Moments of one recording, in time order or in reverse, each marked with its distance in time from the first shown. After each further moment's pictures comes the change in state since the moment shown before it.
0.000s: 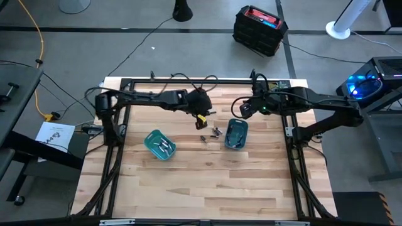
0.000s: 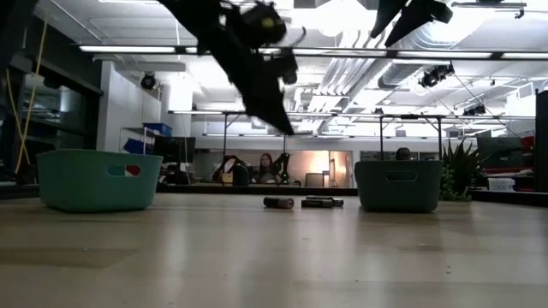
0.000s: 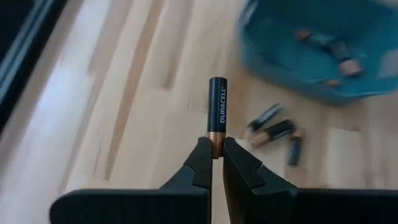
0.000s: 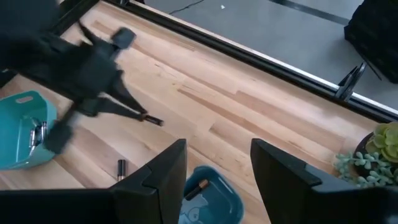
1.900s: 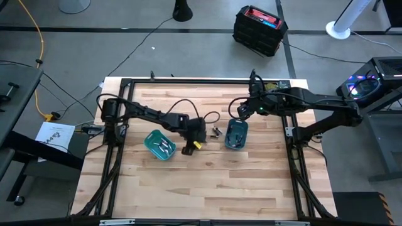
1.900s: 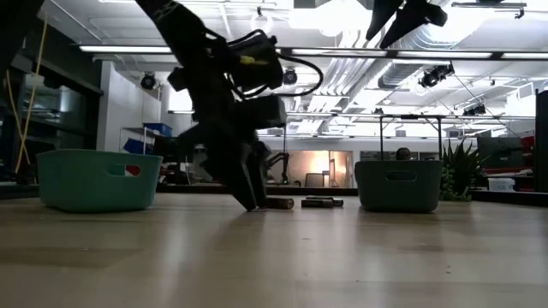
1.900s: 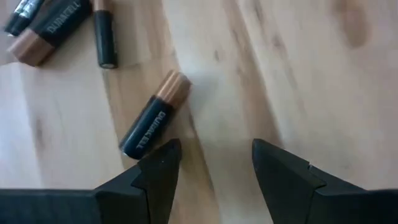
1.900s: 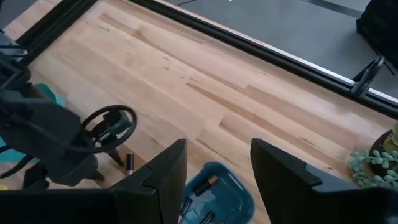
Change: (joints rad) left arm -0.182 0.099 -0.220 0.071 0.159 0.213; right arm 0.000 0.026 0.000 0.026 -0.039 -0.001
